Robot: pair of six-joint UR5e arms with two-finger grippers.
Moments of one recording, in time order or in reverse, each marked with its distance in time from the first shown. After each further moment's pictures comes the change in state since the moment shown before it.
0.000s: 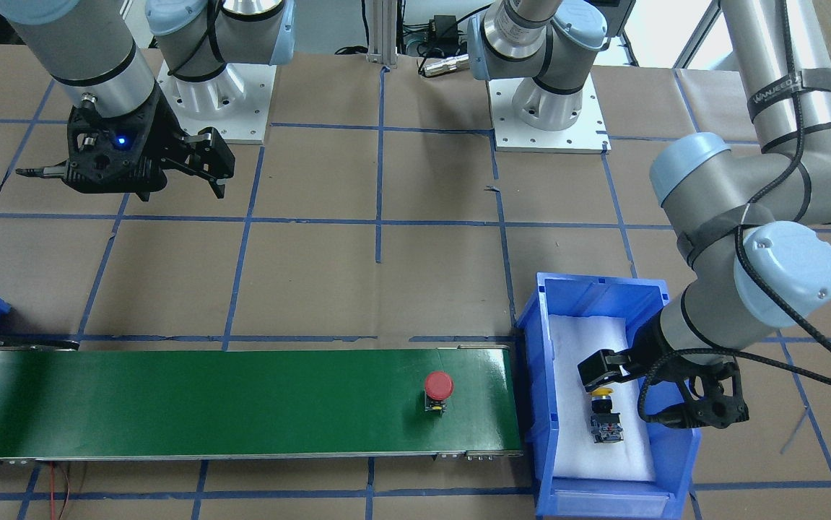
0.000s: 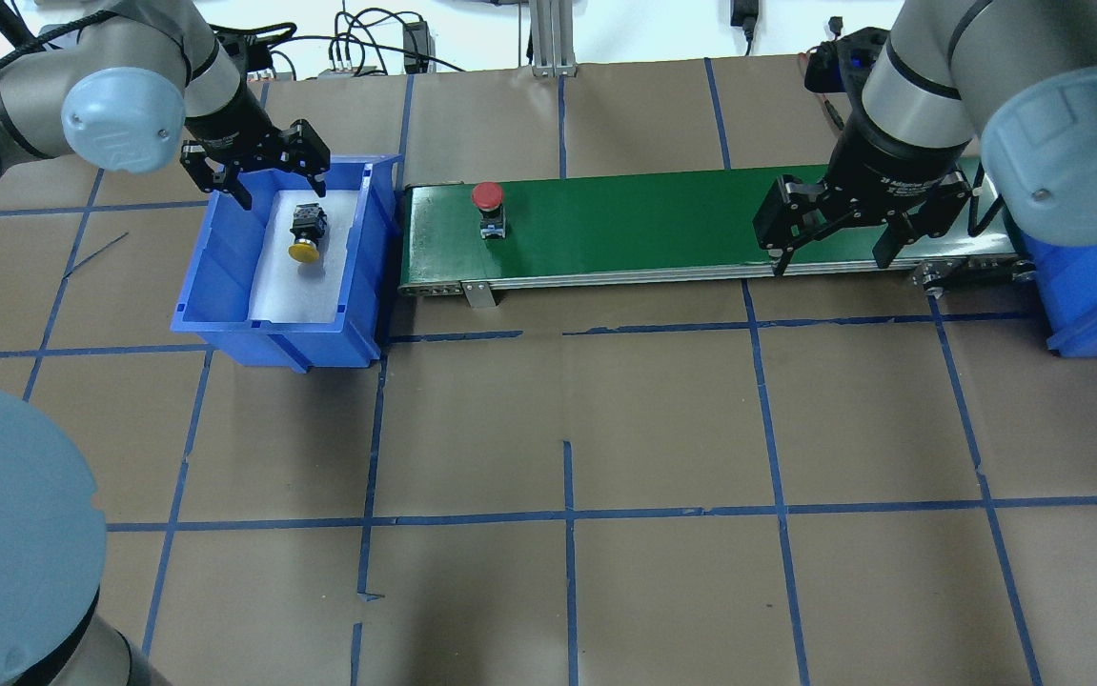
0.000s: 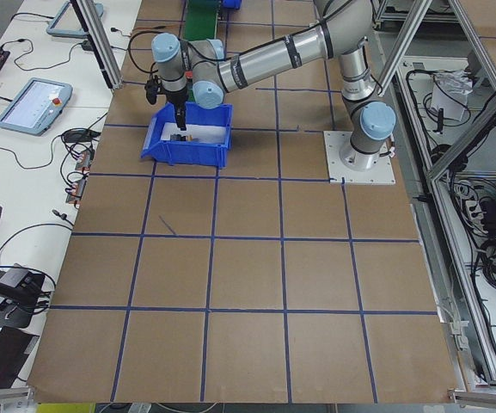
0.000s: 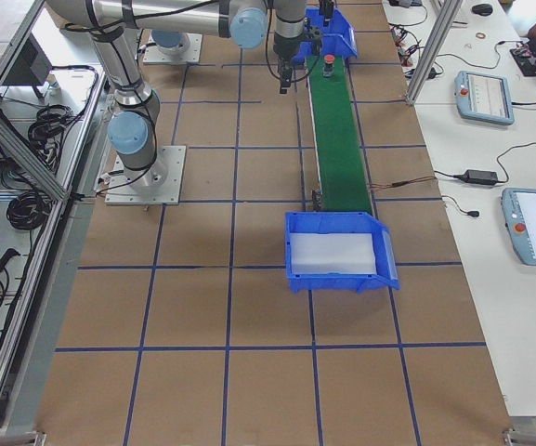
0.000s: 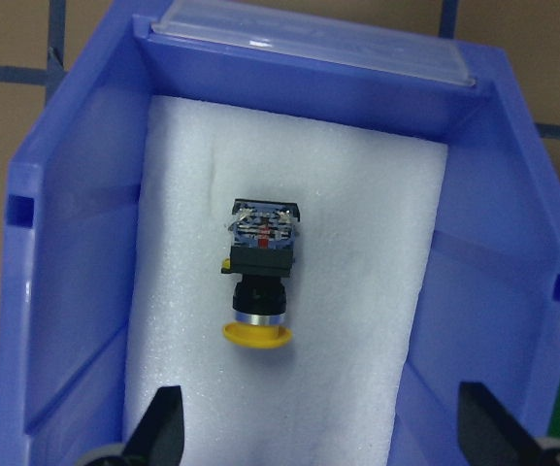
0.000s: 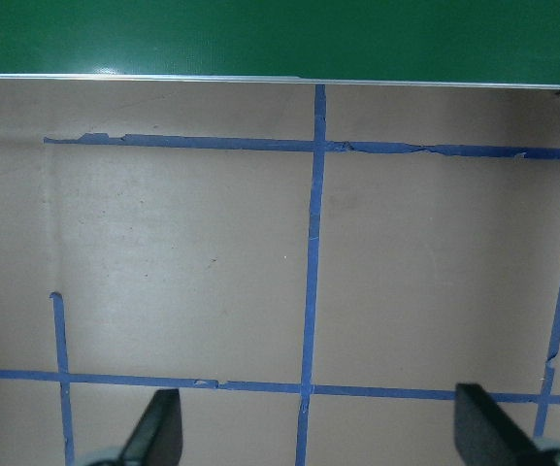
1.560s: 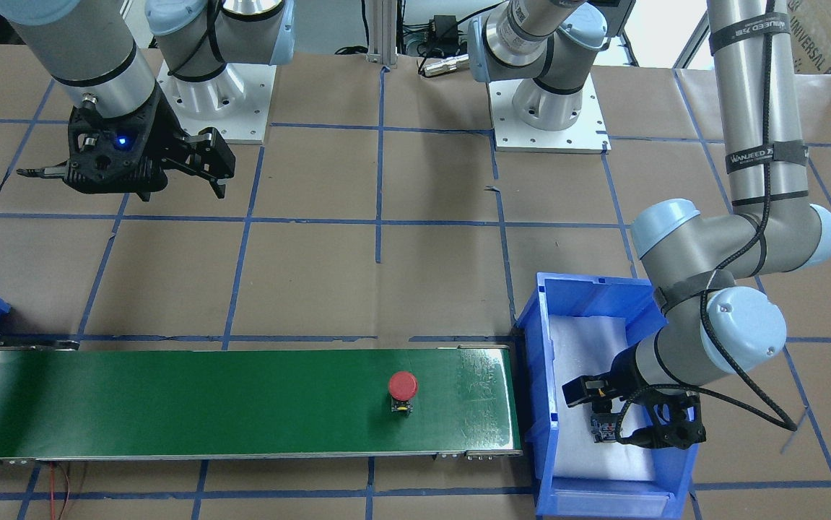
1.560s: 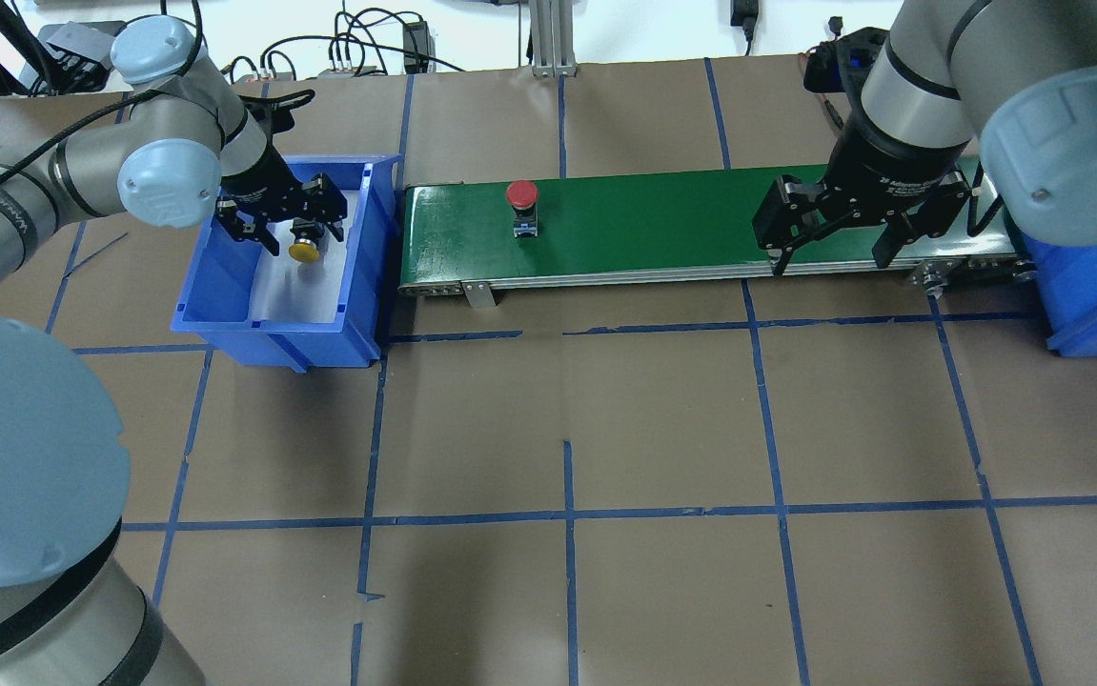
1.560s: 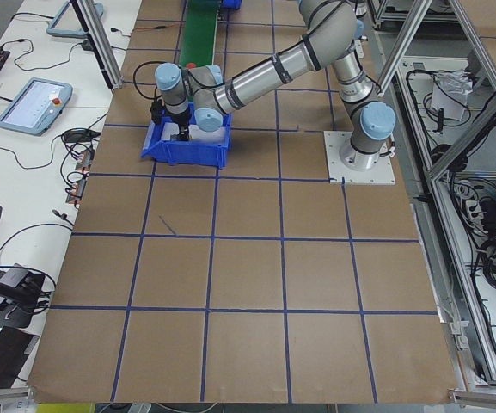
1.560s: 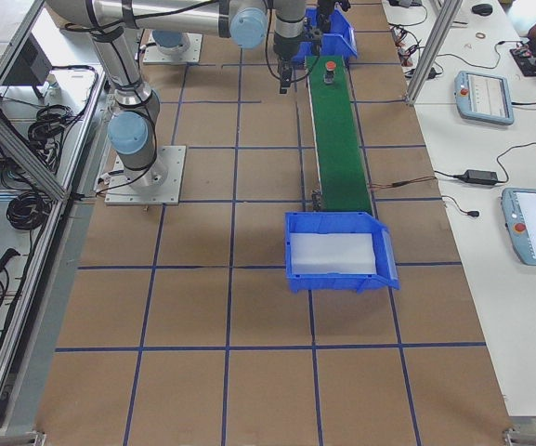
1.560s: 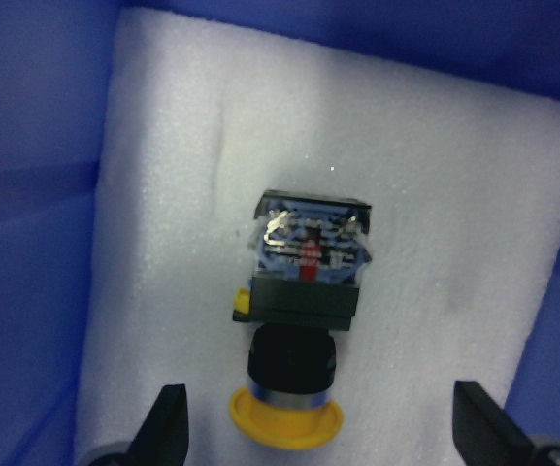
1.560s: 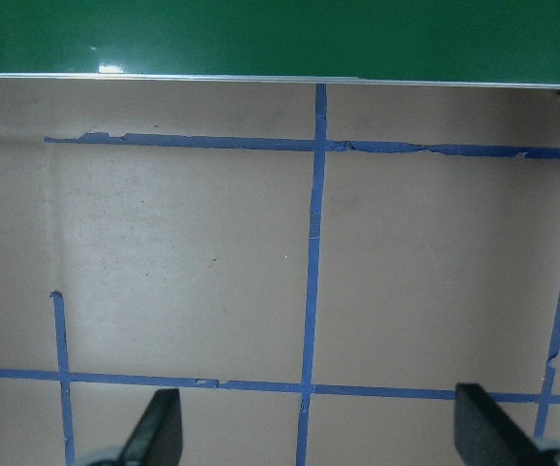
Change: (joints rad) left arm 0.016 -0.086 -0.059 0.113 -0.054 0.011; right arm 0.001 0.000 0.000 0.001 0.000 0.000
